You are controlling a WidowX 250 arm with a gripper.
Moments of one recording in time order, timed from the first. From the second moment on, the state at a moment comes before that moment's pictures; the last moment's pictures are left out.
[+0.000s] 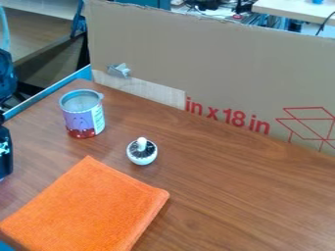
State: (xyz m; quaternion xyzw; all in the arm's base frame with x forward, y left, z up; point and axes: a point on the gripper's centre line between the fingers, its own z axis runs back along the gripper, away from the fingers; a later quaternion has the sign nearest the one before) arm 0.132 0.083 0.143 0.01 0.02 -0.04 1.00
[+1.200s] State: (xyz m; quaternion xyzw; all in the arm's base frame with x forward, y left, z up) arm 0.169 0.176 0.083 0.08 0.07 -0.03 0.99
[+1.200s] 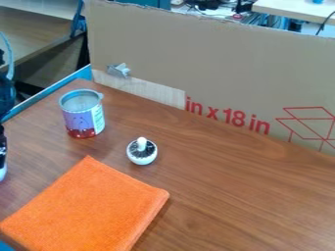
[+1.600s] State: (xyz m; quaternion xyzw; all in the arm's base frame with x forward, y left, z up) arm 0.175 0.181 0.067 0.08 0.07 -0.04 0.99
